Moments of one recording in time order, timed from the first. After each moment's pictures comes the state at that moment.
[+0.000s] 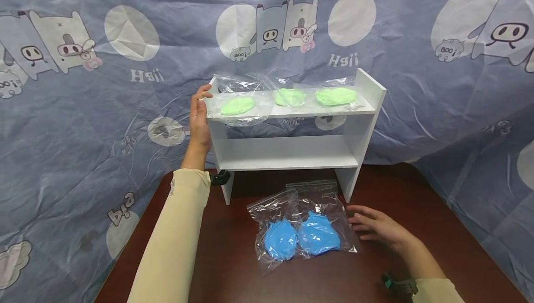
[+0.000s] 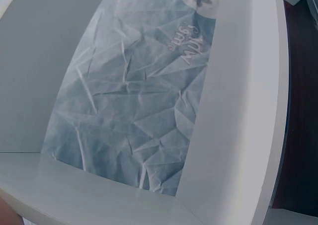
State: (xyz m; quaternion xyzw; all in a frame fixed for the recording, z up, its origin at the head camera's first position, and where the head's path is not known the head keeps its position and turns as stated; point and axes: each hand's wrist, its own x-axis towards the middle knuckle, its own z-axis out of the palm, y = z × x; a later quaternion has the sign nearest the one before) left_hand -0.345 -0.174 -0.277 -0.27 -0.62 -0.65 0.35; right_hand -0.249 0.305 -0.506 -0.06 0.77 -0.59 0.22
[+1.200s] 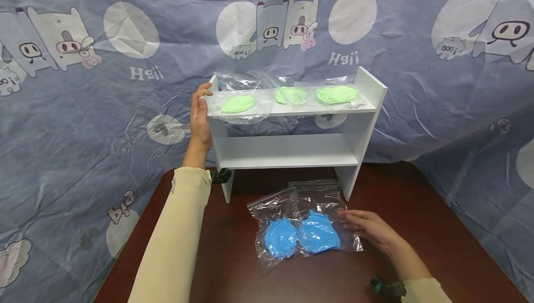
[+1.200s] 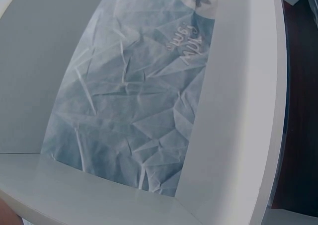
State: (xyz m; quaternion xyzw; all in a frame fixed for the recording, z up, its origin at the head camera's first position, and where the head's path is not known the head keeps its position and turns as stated) left_hand -0.345 -0.173 -0.276 -0.26 -0.62 -0.65 0.35; right_hand -0.245 0.283 -0.520 -0.09 0.73 -0.65 0.19
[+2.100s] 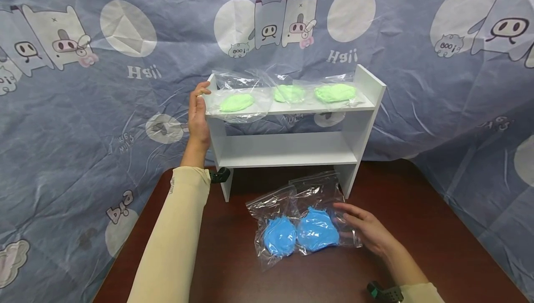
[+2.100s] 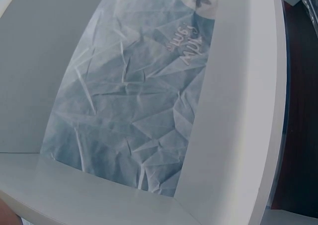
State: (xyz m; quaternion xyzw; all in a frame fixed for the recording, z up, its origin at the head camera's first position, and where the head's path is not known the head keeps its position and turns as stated) left_hand -0.346 -0.174 -0.278 -0.26 -0.62 -0.65 0.35; right_hand -0.232 0.265 -0.520 -0.11 0.66 -0.72 0.17
